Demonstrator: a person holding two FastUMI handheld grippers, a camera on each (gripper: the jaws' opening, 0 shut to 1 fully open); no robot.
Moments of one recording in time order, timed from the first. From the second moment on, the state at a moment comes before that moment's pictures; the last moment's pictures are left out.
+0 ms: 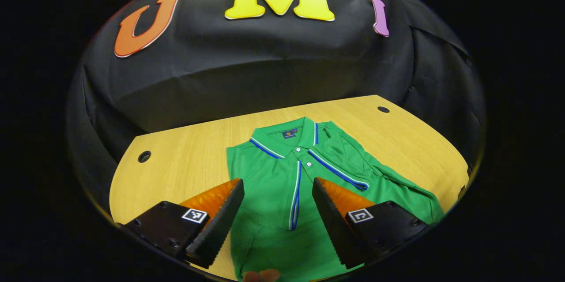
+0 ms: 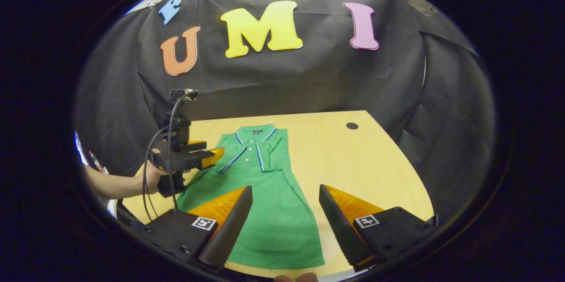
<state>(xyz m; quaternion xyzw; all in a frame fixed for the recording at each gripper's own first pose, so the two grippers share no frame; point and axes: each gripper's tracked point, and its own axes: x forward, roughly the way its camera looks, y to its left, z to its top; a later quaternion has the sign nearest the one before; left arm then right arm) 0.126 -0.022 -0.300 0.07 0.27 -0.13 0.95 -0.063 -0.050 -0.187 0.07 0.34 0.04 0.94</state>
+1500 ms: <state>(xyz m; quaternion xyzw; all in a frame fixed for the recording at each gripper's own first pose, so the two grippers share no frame) -0.216 0.048 -0.356 0.00 0.48 -0.09 0.87 -0.187 -0.063 -0.313 -0.07 0.50 0.17 0.85</state>
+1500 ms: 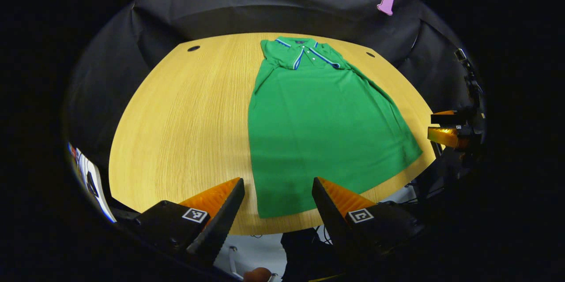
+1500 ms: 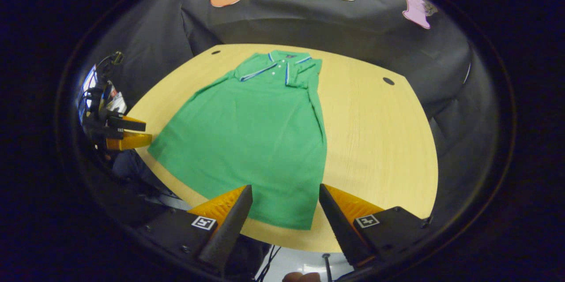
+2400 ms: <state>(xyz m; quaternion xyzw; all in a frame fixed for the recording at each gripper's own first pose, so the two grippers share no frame) -0.230 0.047 -0.393 0.04 0.50 -0.08 0.86 -0.200 -0.081 -0.376 -0.07 0.56 0.17 0.81</state>
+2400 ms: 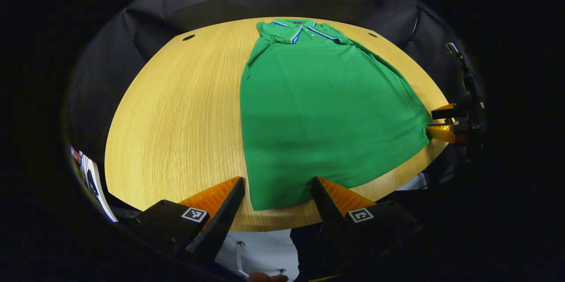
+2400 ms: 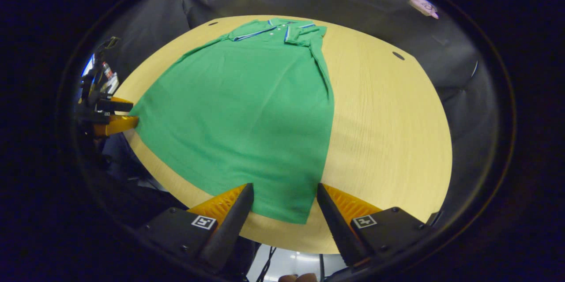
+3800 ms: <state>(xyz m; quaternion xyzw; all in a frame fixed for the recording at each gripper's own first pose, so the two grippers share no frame) -0.141 0.038 -0.319 0.01 0.43 -0.13 0.90 -0.106 -0.046 -0.298 0.06 0.51 0.19 0.83</state>
